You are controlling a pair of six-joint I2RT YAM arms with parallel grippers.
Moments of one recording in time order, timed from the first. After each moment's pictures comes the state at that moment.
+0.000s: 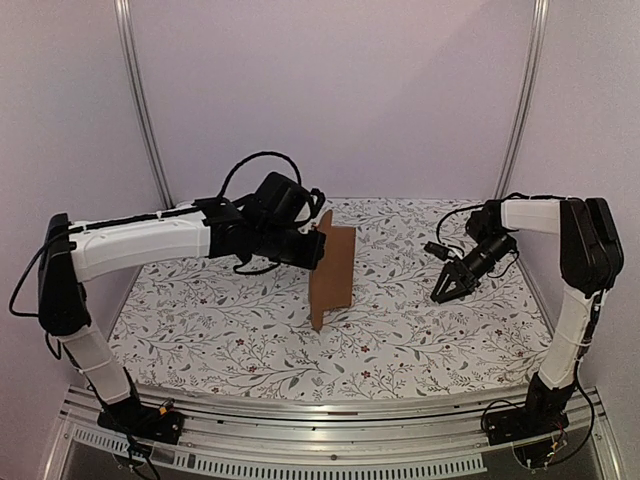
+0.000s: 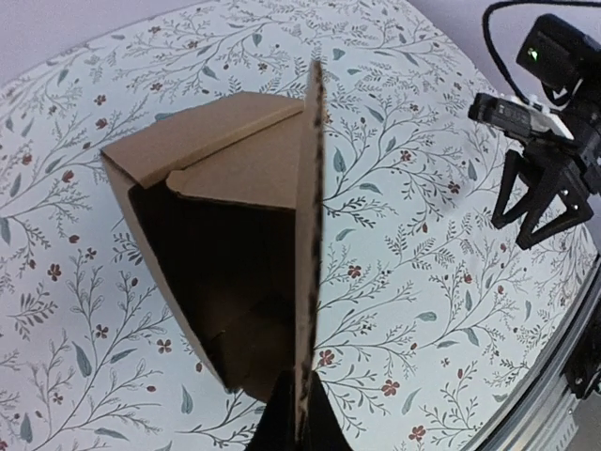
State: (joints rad) left arm -0.90 1.72 1.41 -0.45 -0.12 -0.45; right arm 0.16 1.92 1.34 -1.21 -0.82 -0.51
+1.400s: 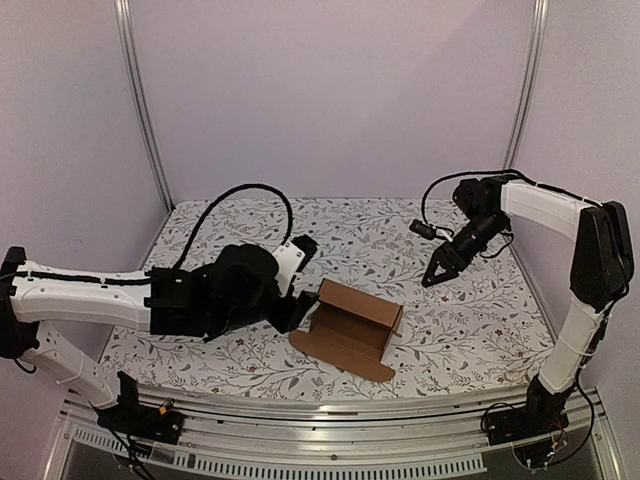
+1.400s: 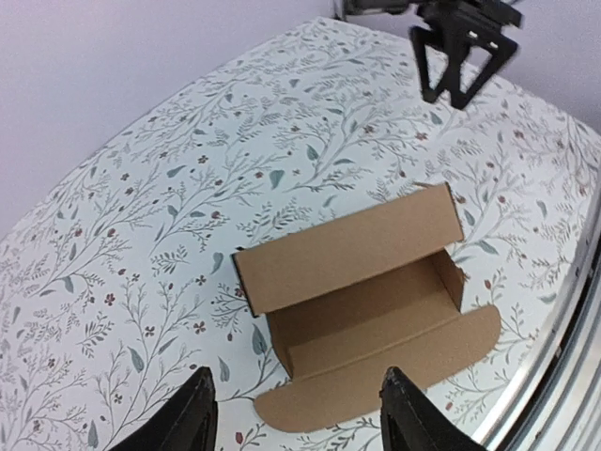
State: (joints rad) left arm -1.29 1.40 0.99 -0.23 -0.50 -0.13; right arm 0.25 1.81 1.44 -1.18 -0.68 -0.51
